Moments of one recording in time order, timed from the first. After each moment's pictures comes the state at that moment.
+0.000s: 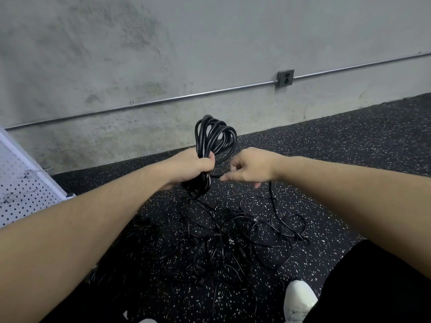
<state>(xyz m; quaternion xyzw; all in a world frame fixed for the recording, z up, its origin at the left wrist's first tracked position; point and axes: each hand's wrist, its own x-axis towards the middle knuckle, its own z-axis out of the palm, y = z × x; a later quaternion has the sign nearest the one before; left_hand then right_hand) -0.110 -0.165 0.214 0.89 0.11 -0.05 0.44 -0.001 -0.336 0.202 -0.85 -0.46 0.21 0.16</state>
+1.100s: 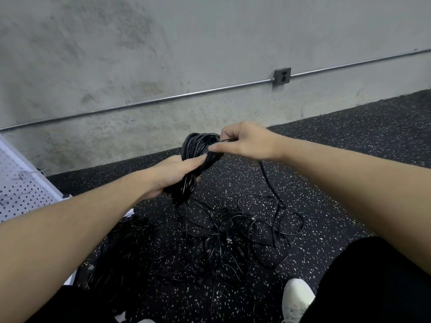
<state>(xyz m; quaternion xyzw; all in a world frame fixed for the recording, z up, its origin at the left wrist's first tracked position) -0.123 -0.148 0.197 0.82 0.17 -0.07 0.54 -0.001 -0.337 0.239 -0.82 -0.46 0.13 0.32</state>
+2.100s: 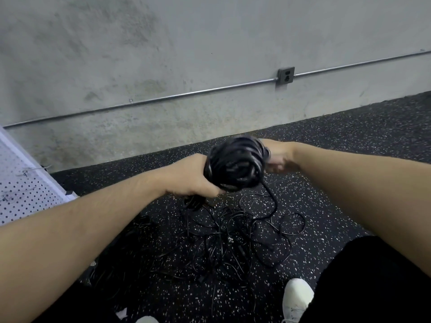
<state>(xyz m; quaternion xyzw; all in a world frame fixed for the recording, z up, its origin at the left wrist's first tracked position) -0.126 -0.177 0.221 0.92 -0.02 -0.11 0.37 0.018 -0.353 0.208 -0.75 -0.29 0.42 0.43</state>
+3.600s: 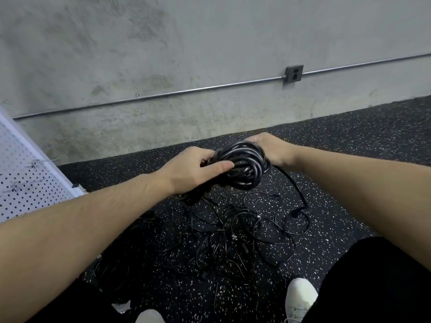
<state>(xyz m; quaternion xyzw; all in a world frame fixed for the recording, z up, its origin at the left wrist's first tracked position) -0.137 -0.160 0.203 0.91 -0.04 0.05 0.40 0.027 -0.339 0.192 -0.78 -0.41 0.24 0.40</state>
